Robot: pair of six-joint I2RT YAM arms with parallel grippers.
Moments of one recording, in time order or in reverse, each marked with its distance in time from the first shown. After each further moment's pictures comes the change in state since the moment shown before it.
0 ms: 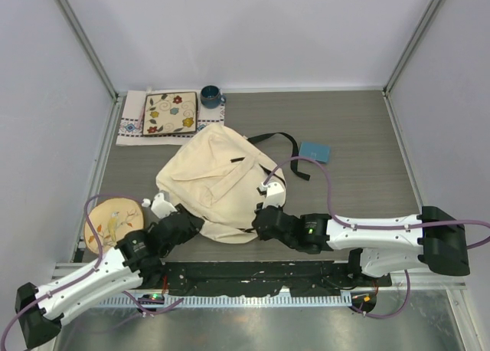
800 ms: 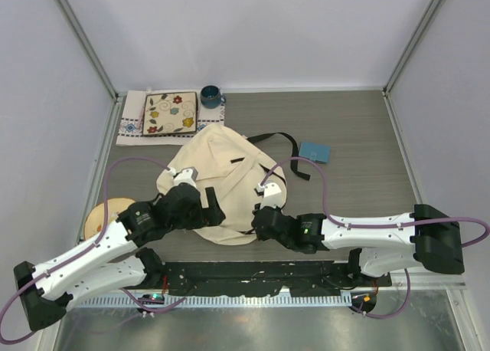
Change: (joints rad) left arm 0.009 0.367 0.487 -0.192 0.246 0.405; right arm 0.000 0.045 0.006 0.010 0.010 -0.013
